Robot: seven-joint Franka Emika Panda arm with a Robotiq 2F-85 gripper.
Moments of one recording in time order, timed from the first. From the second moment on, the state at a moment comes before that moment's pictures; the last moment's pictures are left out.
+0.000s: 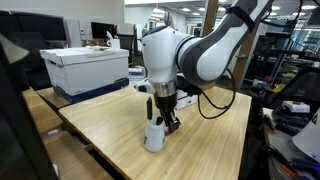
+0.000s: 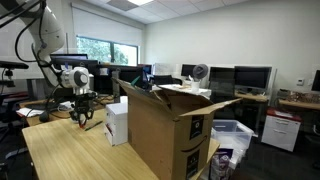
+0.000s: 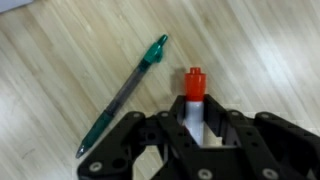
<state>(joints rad) 0.30 0.51 0.18 -2.07 -0.32 2.35 -0.21</state>
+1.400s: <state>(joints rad) 0.06 0.38 0.32 -2.45 0.07 2.93 -0.23</state>
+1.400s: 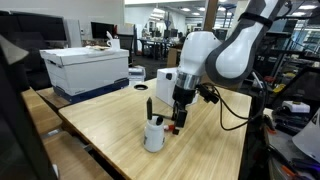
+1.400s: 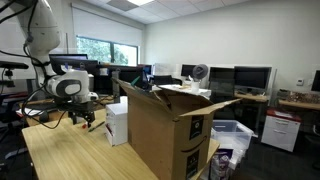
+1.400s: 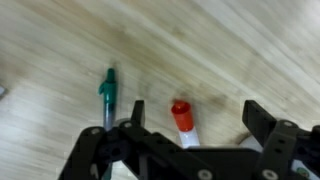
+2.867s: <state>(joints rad) 0.30 0.39 0.11 -2.51 -0.01 3.13 -0.05</state>
